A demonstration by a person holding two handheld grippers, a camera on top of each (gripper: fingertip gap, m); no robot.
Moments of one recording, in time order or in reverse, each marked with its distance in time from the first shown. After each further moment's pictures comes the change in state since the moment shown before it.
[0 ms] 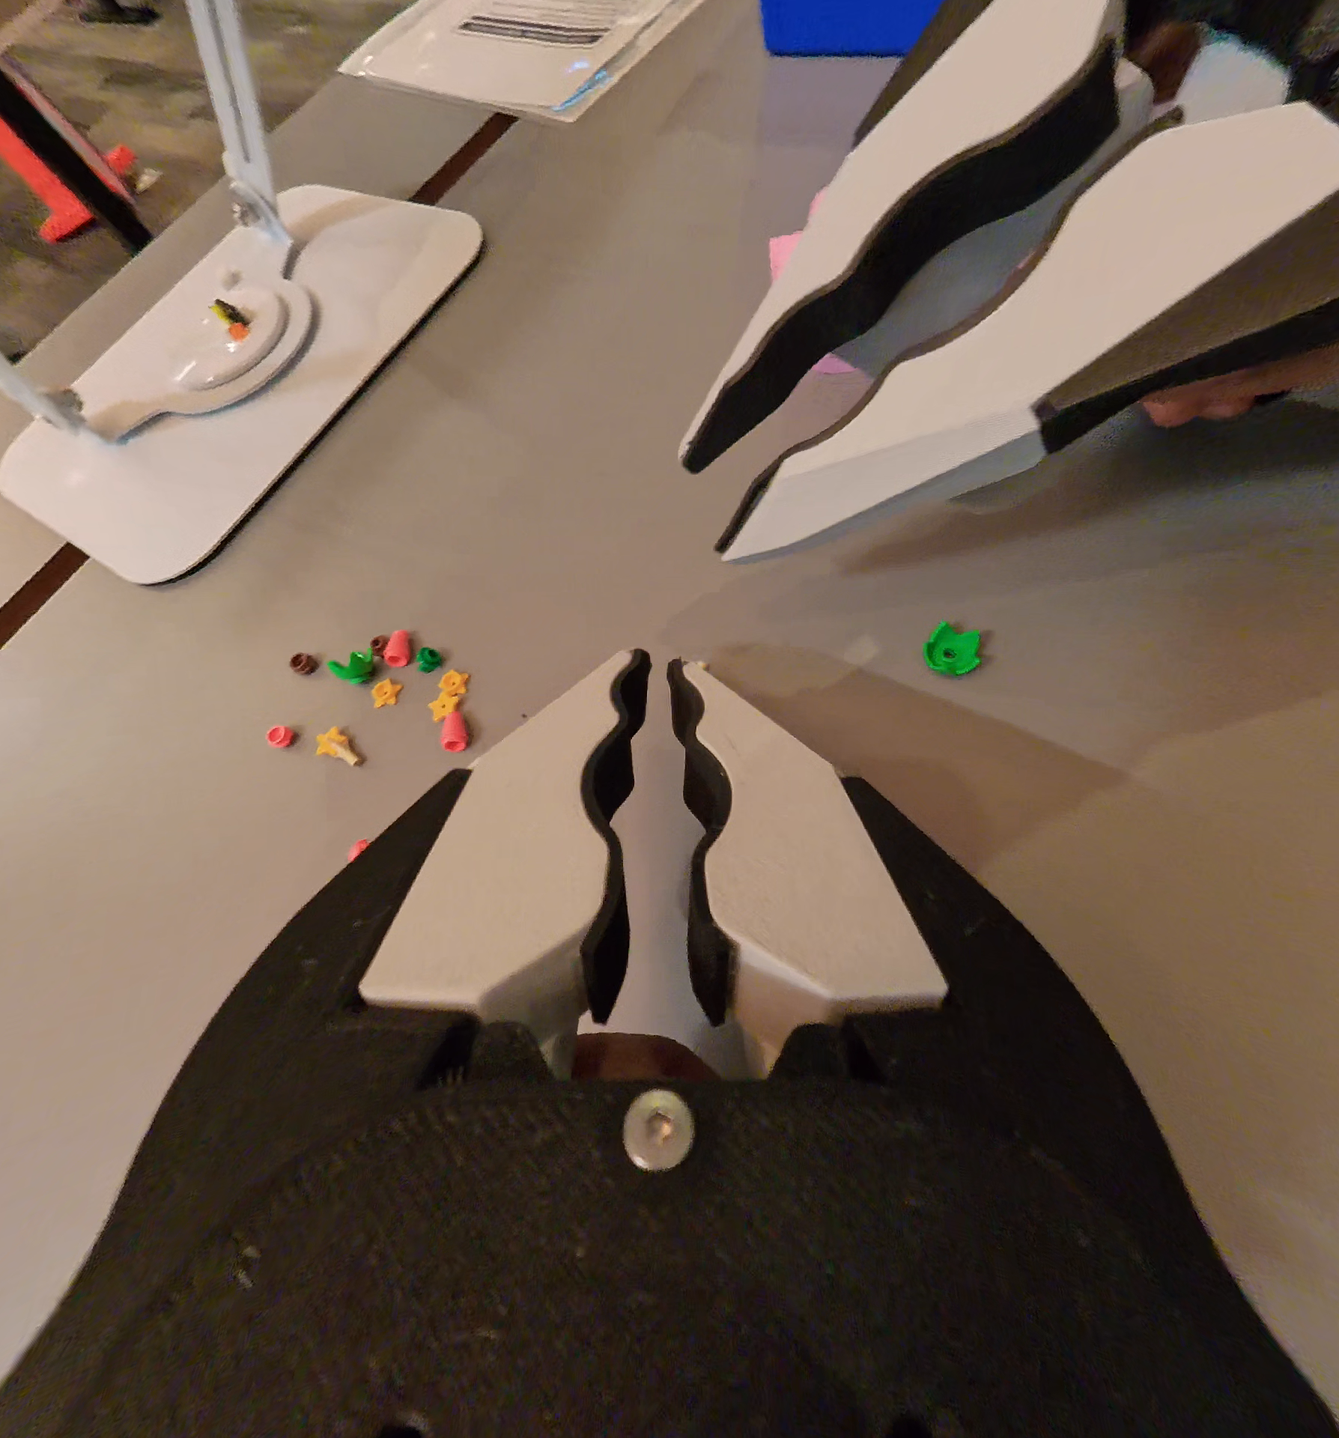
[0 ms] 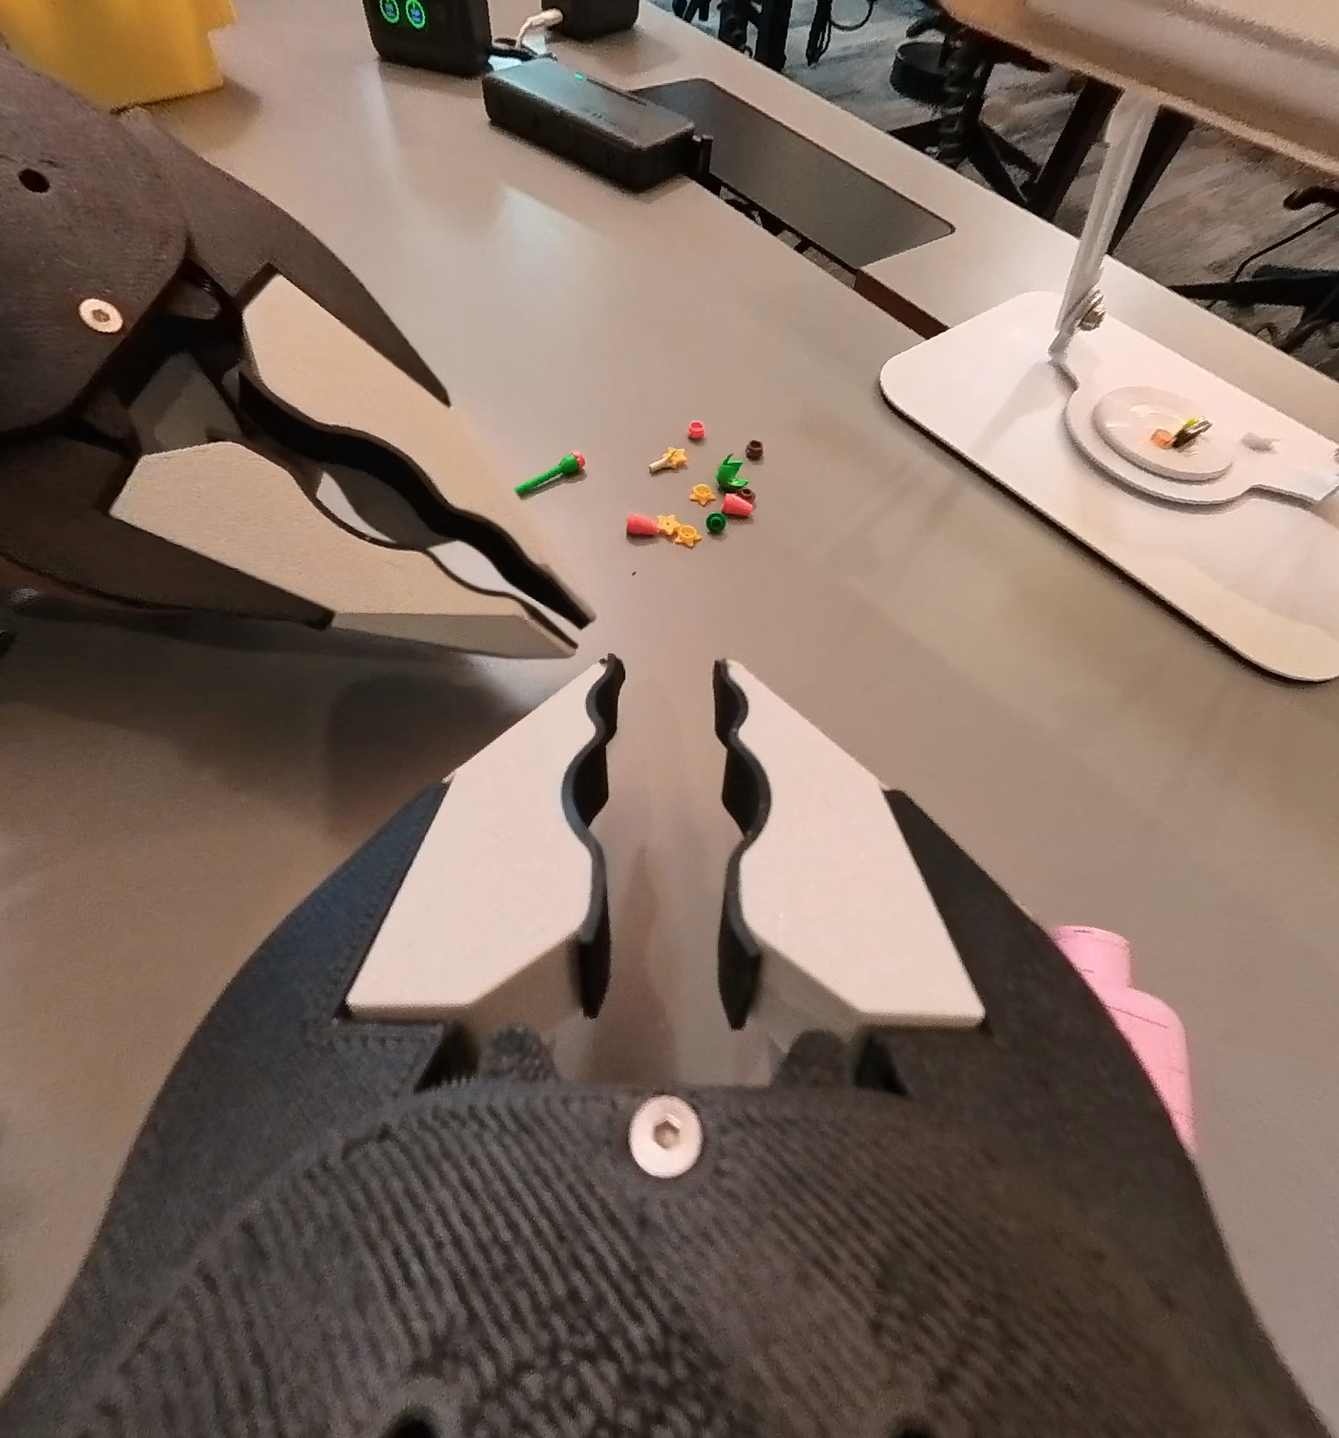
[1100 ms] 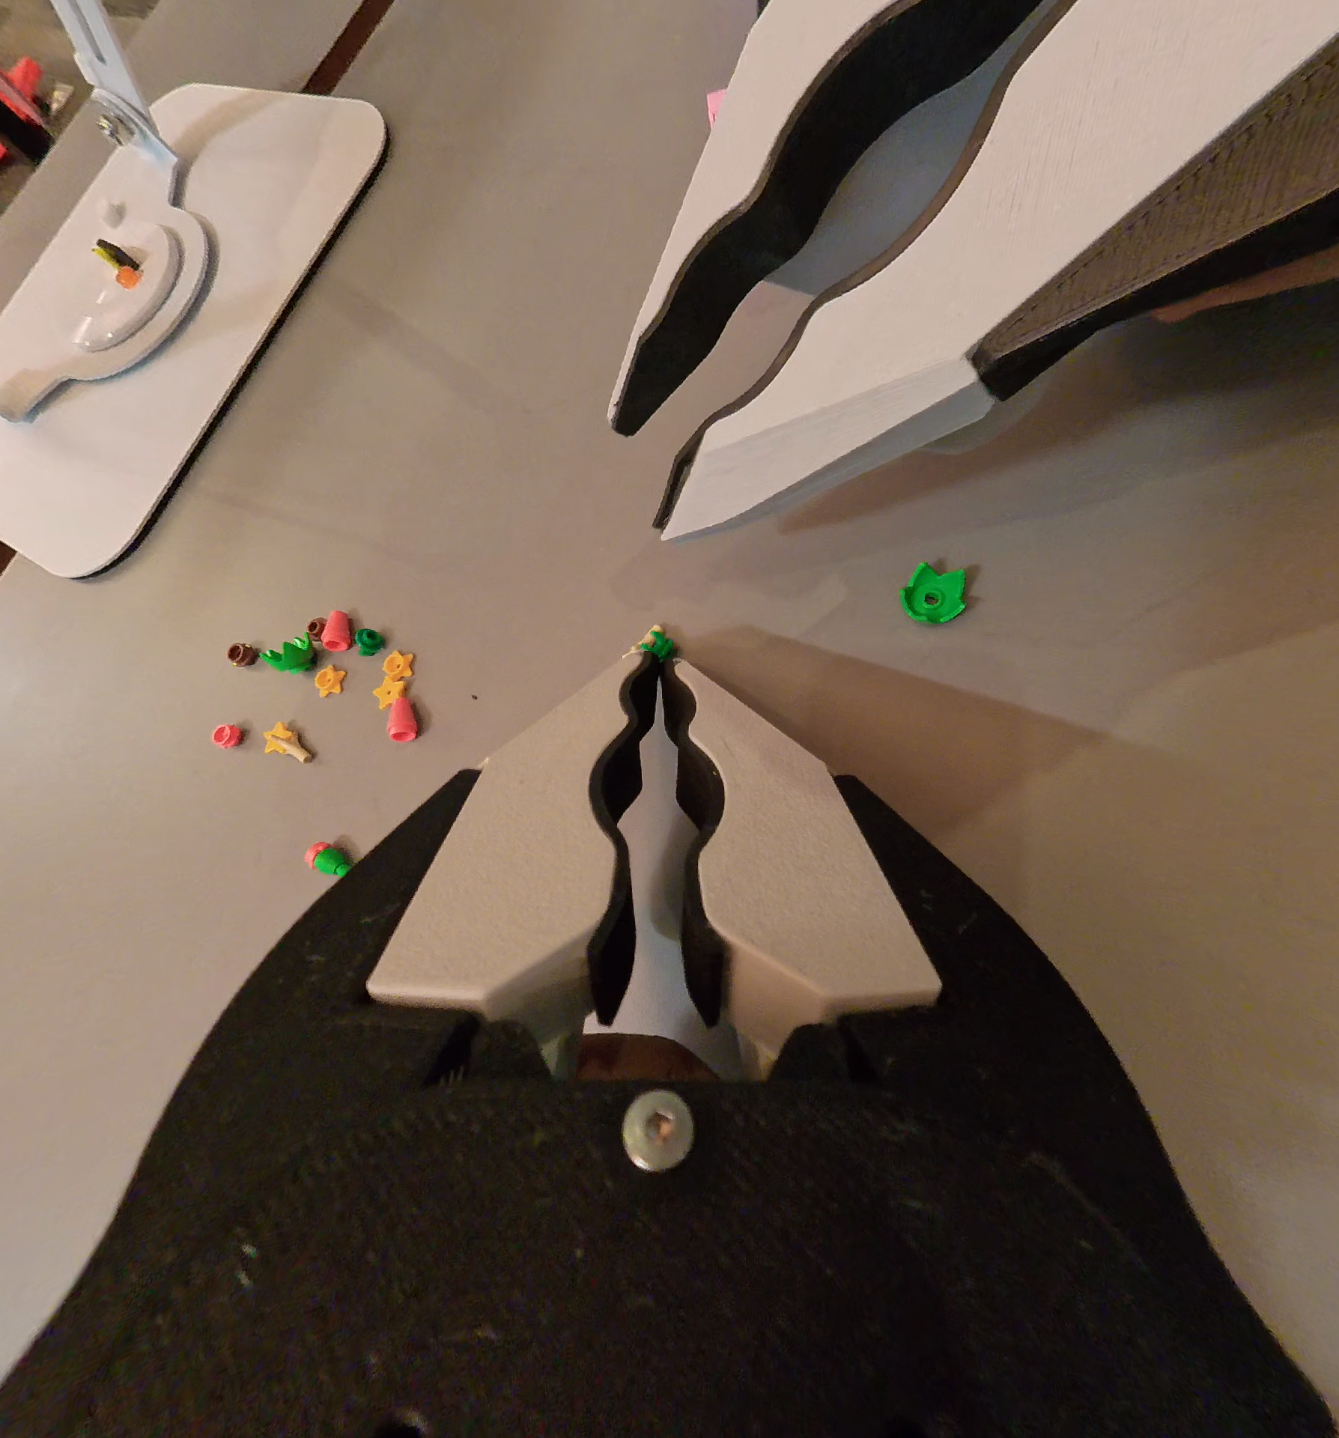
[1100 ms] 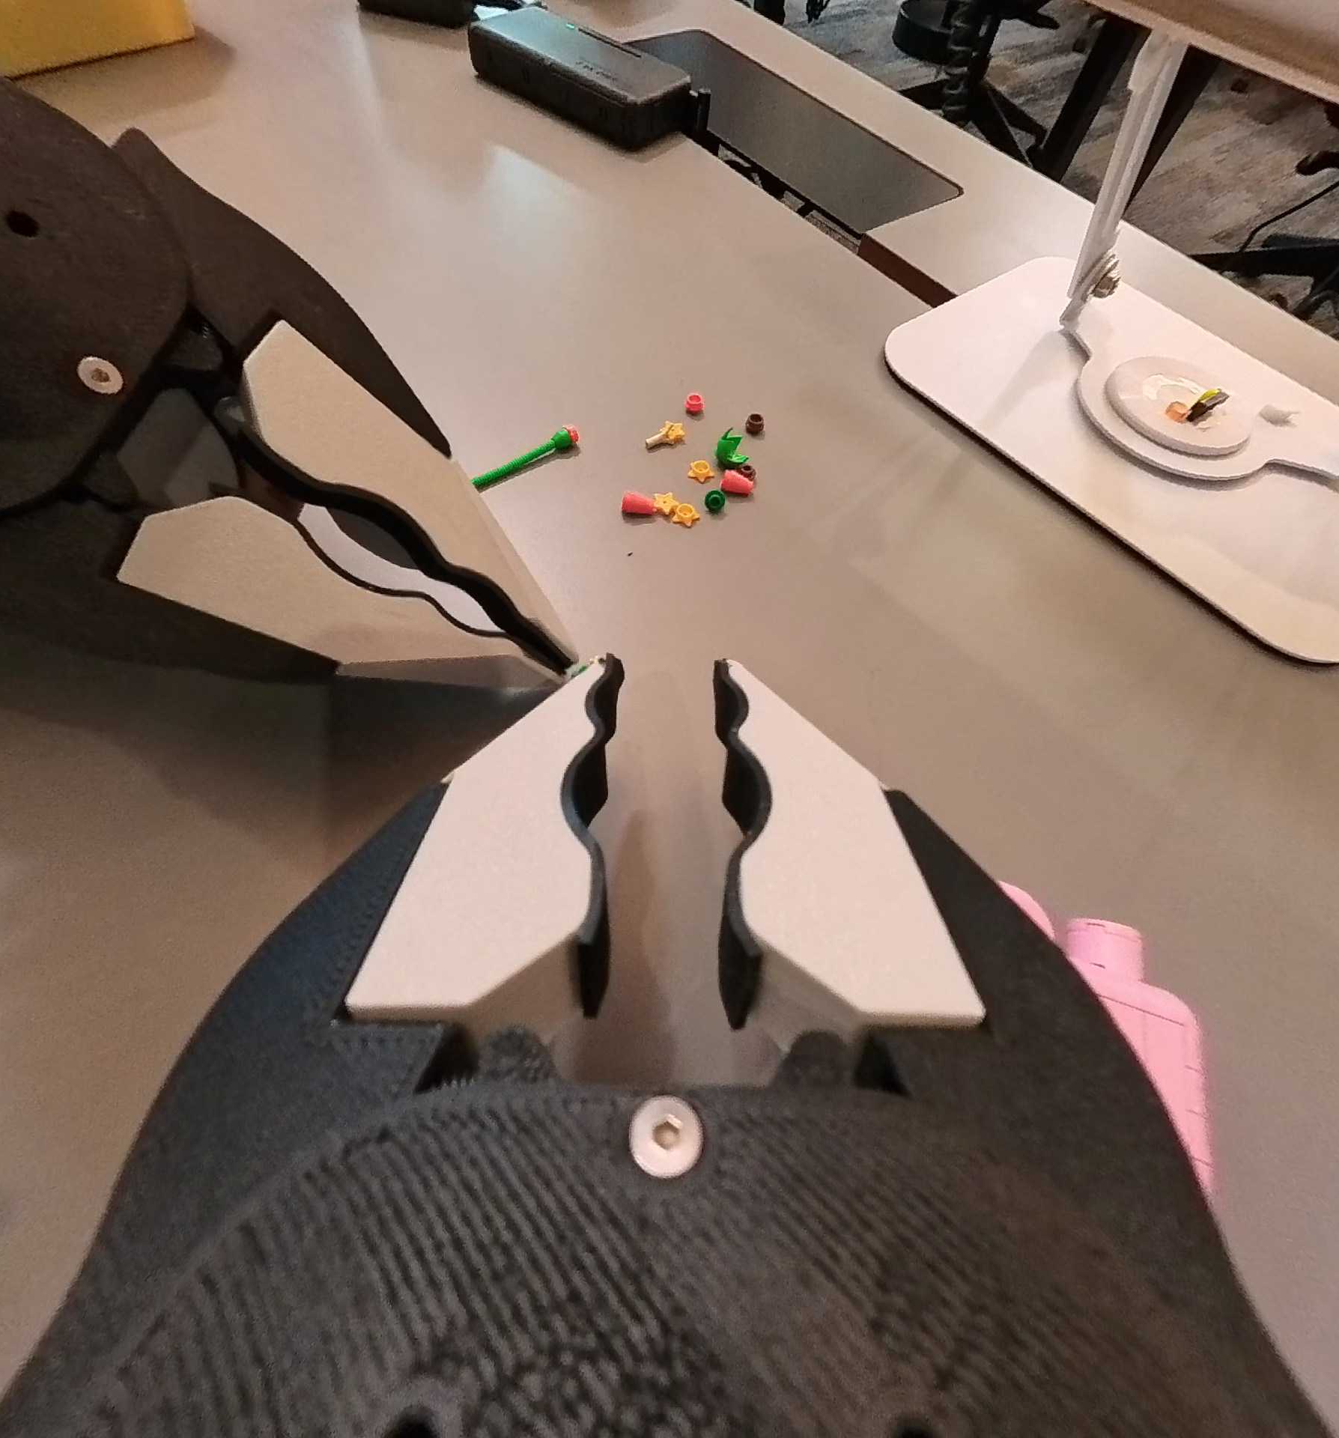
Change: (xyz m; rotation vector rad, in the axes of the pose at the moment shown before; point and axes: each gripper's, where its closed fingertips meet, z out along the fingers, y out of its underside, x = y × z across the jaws) left arm 0.012 0.015 0.009 -0.119 0.018 0.078; right arm 0.001 0.007 0.004 -0.032 0.003 0.002
